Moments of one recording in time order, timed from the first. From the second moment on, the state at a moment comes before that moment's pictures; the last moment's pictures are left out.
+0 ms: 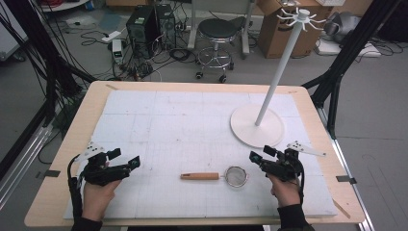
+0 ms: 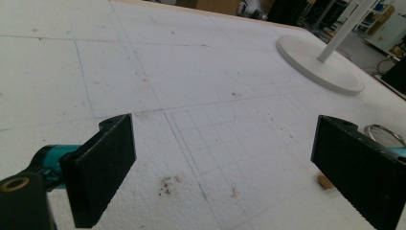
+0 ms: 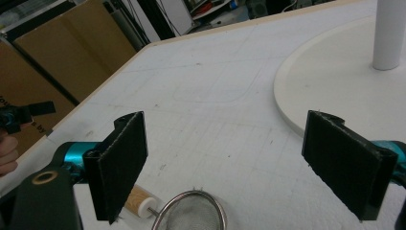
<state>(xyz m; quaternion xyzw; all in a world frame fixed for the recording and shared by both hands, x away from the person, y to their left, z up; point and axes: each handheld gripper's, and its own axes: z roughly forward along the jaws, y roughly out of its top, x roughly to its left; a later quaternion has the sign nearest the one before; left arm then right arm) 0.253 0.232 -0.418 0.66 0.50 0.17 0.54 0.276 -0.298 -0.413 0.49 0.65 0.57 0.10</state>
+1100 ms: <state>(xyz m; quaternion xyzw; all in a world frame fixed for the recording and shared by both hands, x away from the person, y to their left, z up) 0.249 0.232 -0.417 0.65 0.50 0.18 0.54 0.278 -0.241 -0.408 0.45 0.71 0.55 0.03</state>
